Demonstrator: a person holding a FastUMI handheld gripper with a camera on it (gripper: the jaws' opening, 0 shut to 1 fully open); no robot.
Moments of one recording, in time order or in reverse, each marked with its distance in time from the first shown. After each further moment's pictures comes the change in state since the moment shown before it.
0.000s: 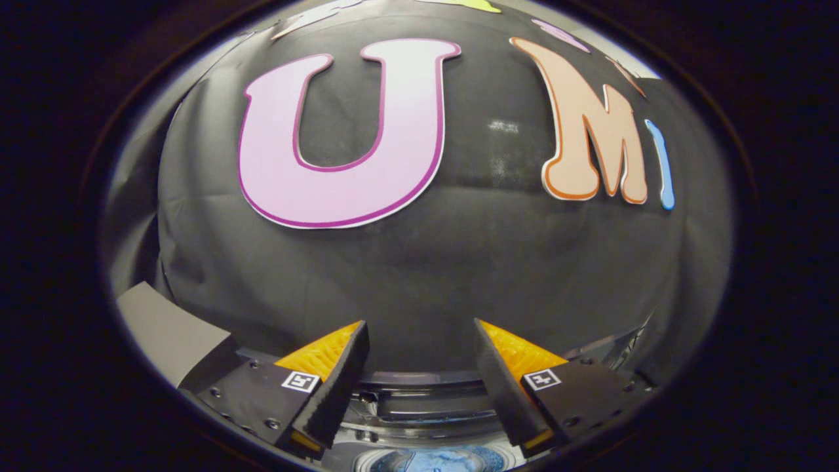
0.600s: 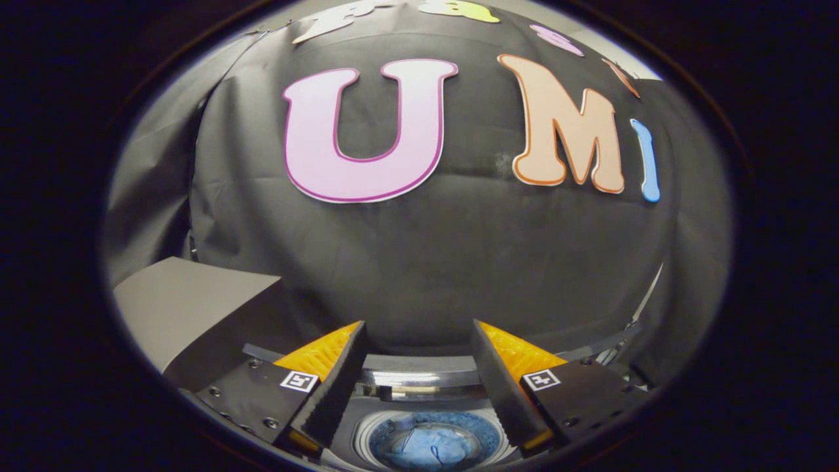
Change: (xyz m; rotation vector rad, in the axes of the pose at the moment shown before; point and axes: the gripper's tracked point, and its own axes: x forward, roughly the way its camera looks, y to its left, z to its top) arm -0.105 -0.001 -0.055 -0.003 0.039 0.032
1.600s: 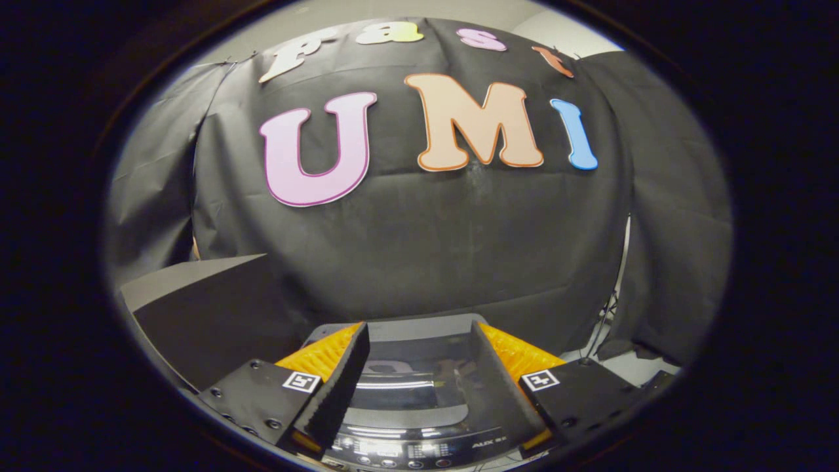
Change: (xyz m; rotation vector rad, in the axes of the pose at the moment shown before) arm -0.101 -0.110 -0.064 0.122 -0.124 -0.070
